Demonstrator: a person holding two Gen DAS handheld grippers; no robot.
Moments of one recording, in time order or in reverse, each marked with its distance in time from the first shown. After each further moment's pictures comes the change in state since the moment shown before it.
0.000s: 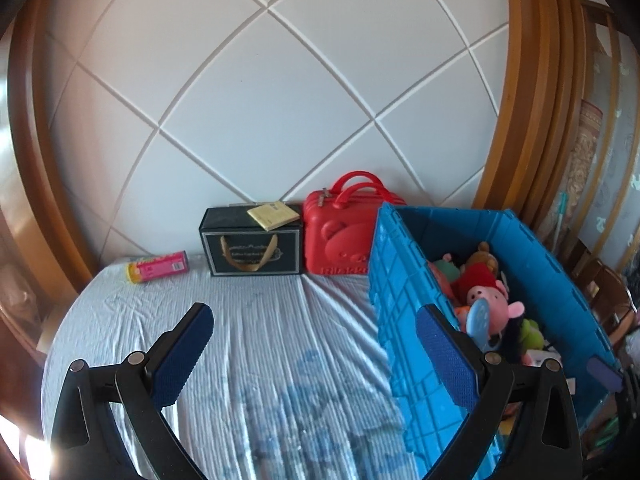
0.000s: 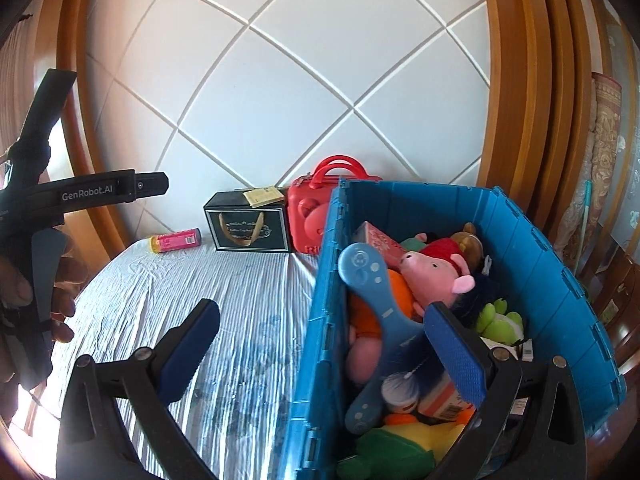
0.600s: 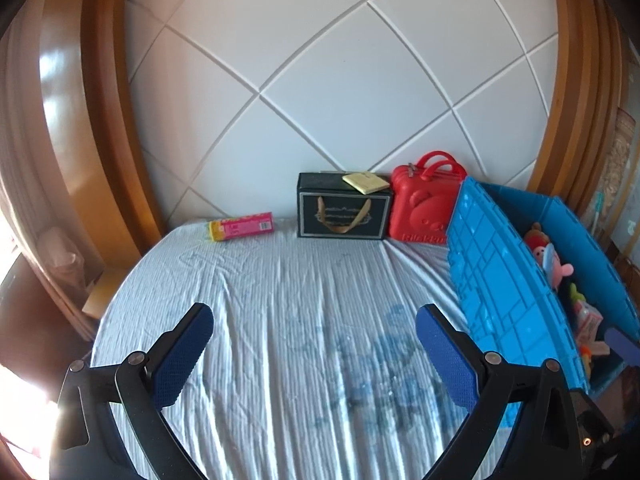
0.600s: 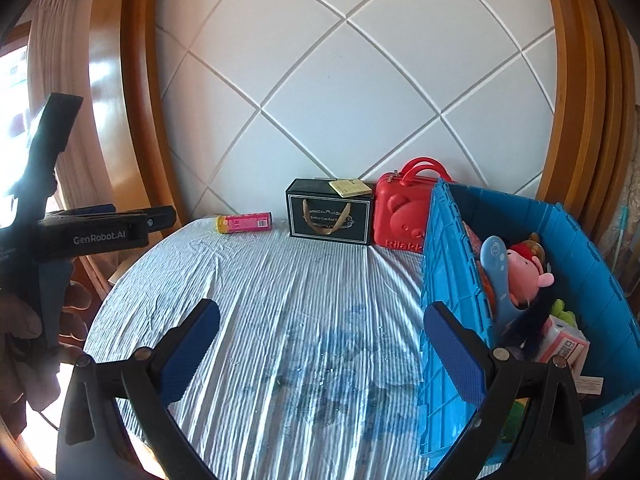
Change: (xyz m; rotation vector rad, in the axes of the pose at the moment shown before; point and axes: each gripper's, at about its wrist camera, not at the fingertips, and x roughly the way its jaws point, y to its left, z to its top) left arm -0.077 0.147 -0.079 -0.063 0.047 0.155; right arm -0.029 0.154 -0.027 -0.086 0.009 0.115
